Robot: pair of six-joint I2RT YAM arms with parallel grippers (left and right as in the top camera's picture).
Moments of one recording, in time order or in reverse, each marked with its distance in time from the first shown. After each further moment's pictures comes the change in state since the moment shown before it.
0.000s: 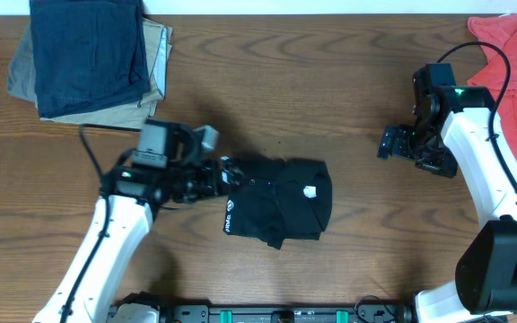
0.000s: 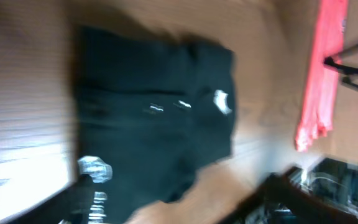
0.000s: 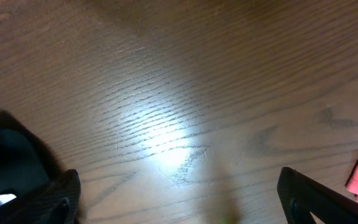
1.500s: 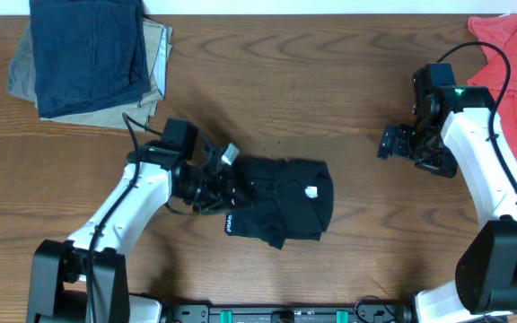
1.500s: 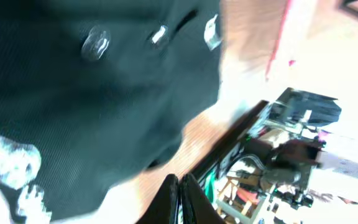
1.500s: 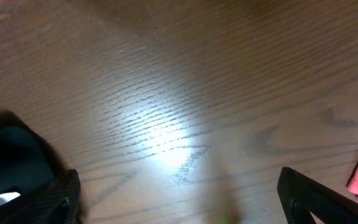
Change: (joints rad) left arm -0.045 0.265 0.011 -0.122 0.253 0.174; right arm 0.000 0.000 0.000 -0.001 -0.003 0.000
